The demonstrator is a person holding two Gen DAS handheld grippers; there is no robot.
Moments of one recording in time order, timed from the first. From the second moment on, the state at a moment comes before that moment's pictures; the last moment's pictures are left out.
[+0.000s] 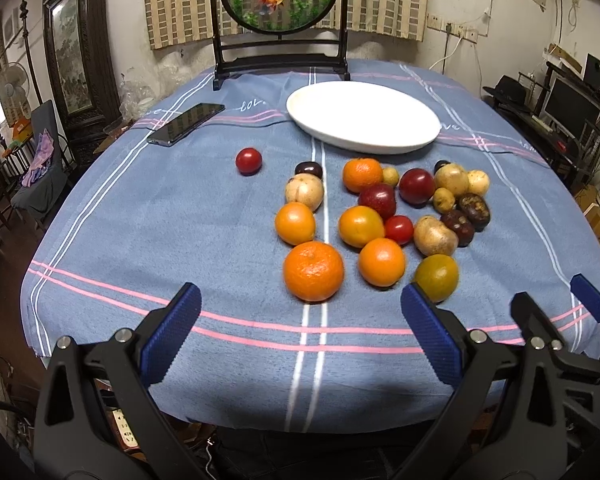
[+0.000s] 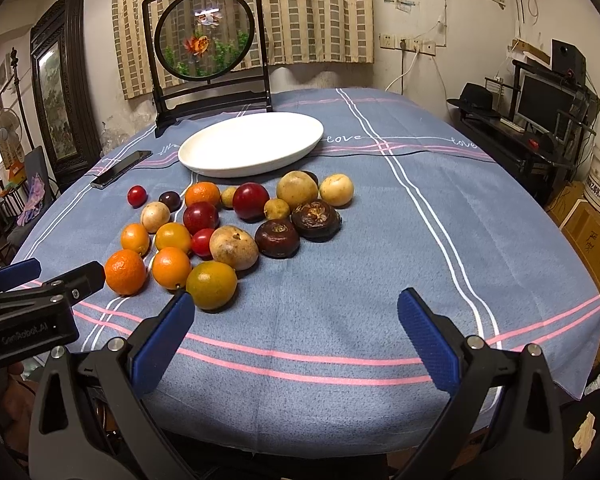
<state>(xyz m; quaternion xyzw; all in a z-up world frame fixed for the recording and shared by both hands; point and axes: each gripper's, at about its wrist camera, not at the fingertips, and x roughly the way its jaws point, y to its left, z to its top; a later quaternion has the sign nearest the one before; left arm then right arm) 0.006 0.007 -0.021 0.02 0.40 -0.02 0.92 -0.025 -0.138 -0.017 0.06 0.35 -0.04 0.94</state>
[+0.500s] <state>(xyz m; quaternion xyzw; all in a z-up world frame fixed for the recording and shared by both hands) 0.040 0.031 -0.052 0.02 0.44 -0.07 0.89 0.007 -0.114 -0.045 0.00 0.39 0.04 0.92</state>
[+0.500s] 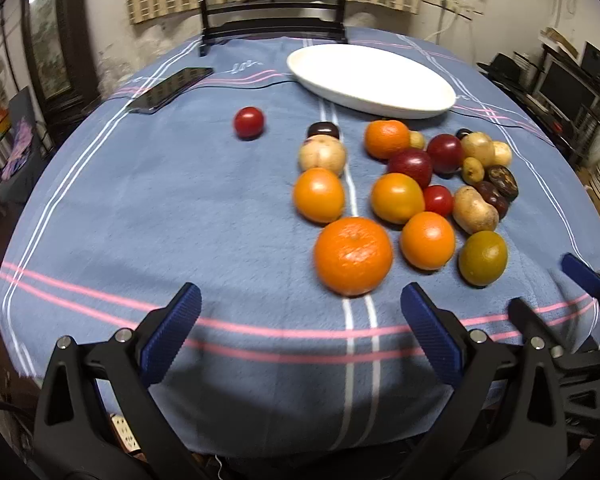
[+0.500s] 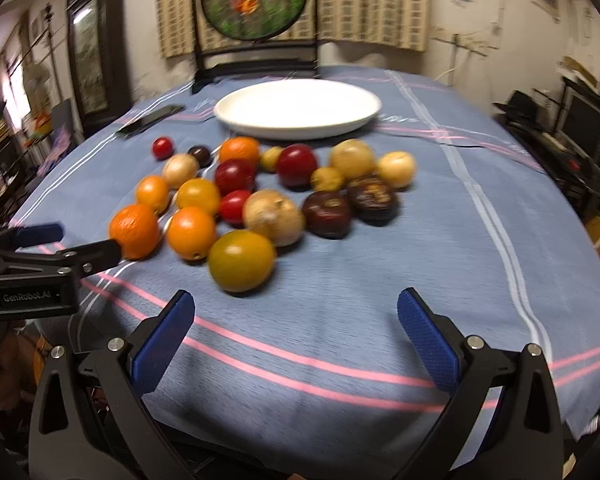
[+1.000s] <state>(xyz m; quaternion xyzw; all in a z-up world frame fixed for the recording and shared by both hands) 0.072 0.033 -0.067 0.02 0.46 -0.12 0.88 0.049 -0.089 -0.058 0.00 0.42 0.11 0.90</state>
